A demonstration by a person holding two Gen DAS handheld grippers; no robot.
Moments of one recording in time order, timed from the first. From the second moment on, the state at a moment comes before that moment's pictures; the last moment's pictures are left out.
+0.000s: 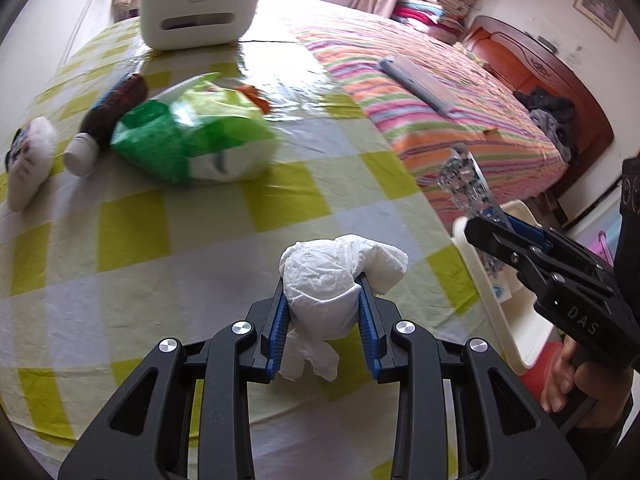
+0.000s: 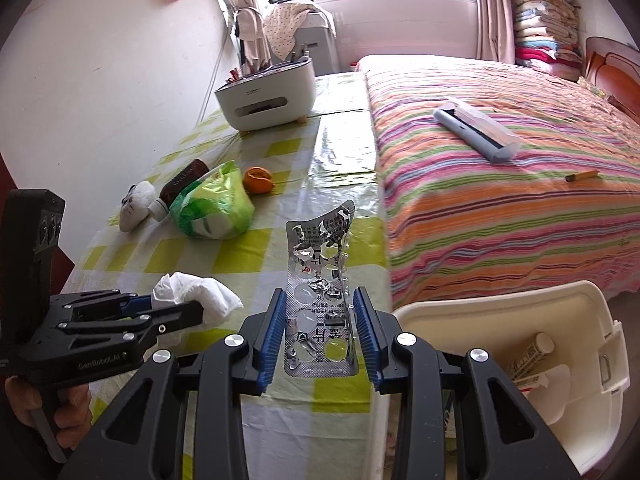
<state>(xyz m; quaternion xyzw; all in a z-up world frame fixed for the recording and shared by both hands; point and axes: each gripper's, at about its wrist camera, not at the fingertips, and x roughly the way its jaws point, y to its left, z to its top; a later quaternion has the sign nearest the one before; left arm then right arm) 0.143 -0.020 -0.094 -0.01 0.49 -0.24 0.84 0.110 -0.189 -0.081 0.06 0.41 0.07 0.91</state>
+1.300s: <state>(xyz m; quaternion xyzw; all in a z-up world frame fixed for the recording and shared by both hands) 0.091 -0.132 -0.093 0.04 0.48 -0.35 0.80 0.070 -0.285 -0.076 0.10 0.40 -0.03 0.91</state>
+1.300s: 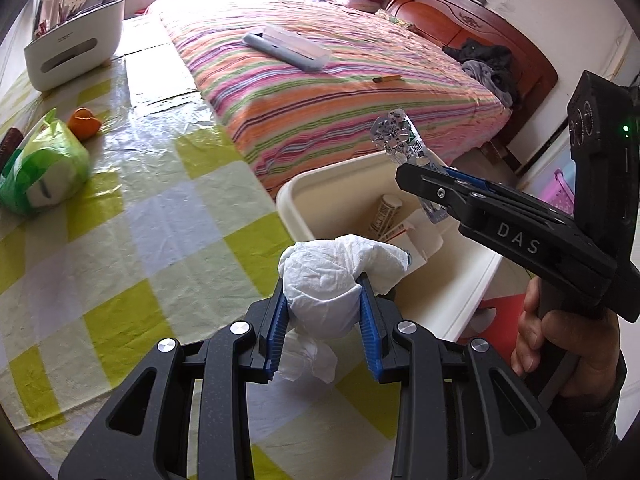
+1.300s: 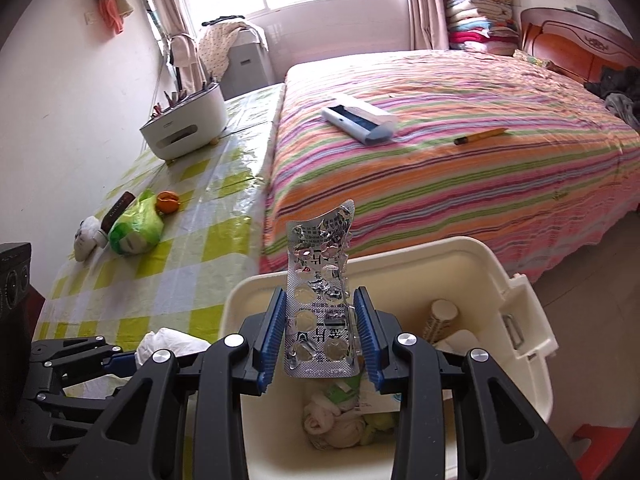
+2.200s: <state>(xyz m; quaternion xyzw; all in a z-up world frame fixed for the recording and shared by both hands) 0.072 -0.174 -0.087 0.06 0.47 -0.39 0.79 0.048 -0.339 -0.071 0.17 0.36 -0.10 0.91</state>
